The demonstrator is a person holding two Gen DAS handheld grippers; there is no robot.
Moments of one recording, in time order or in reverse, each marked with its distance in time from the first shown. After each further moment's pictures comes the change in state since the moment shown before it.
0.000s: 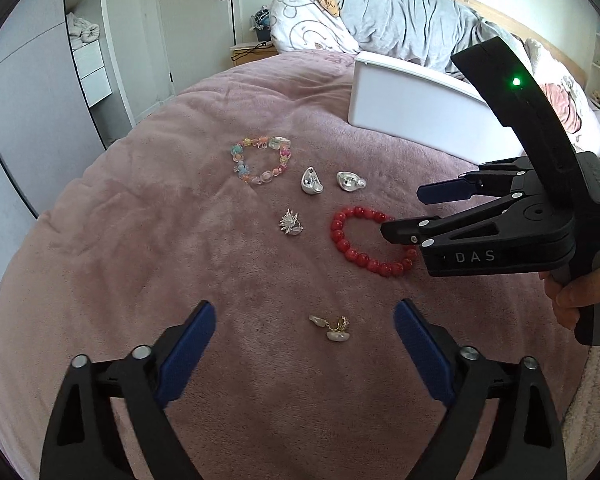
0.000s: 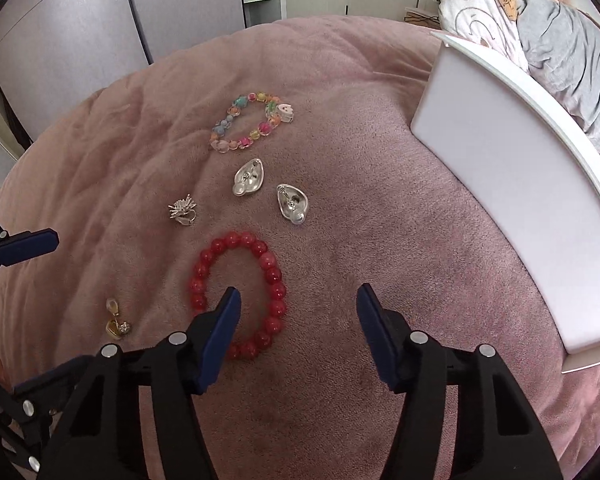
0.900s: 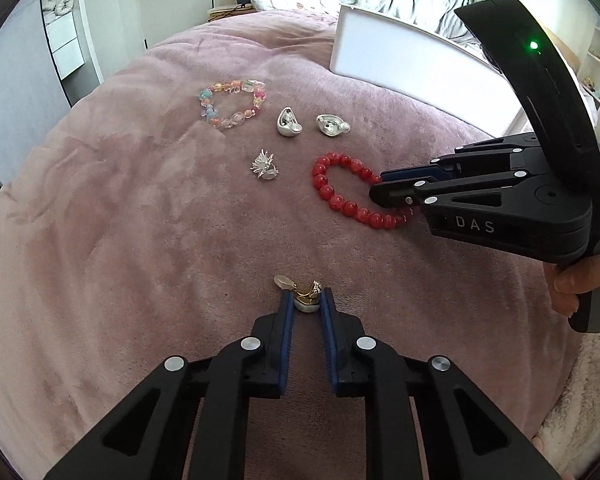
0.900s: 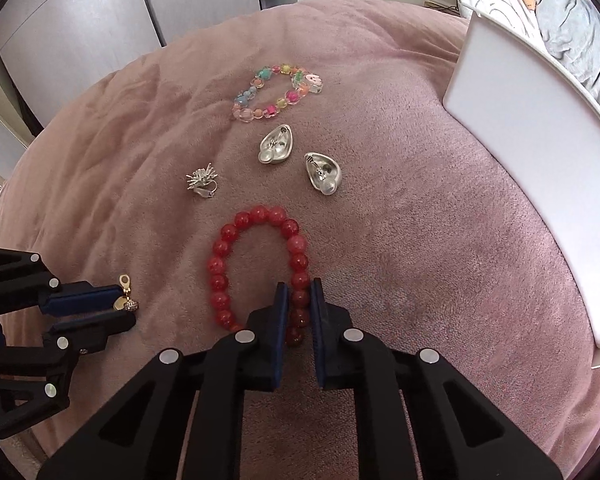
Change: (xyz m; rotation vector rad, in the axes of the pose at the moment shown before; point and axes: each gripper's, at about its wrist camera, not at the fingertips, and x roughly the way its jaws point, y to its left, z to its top) left arm 0.027 0.000 -0.015 0.003 0.141 -0.098; right arm 0.015 0.013 -0.010 -0.009 0.029 0.075
